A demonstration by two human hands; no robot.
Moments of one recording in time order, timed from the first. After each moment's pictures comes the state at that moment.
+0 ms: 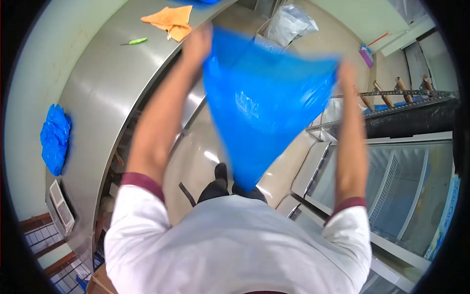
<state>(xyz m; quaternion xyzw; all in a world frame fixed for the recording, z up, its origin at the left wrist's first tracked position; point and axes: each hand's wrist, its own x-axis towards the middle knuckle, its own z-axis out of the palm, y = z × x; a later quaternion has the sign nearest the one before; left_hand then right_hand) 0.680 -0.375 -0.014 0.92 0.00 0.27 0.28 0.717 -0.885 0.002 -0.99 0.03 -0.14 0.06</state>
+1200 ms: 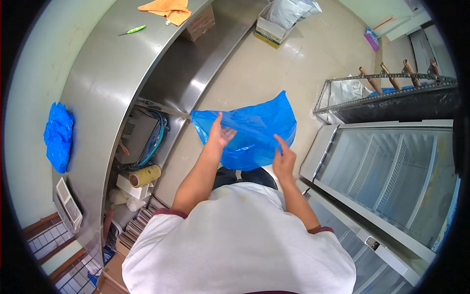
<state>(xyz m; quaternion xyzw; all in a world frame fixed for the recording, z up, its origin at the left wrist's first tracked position) 0.416 -0.479 -0.185 0.25 0.56 -0.13 0.78 0.344 -0.716 -0.101 -0.88 0.00 -0.04 0.47</state>
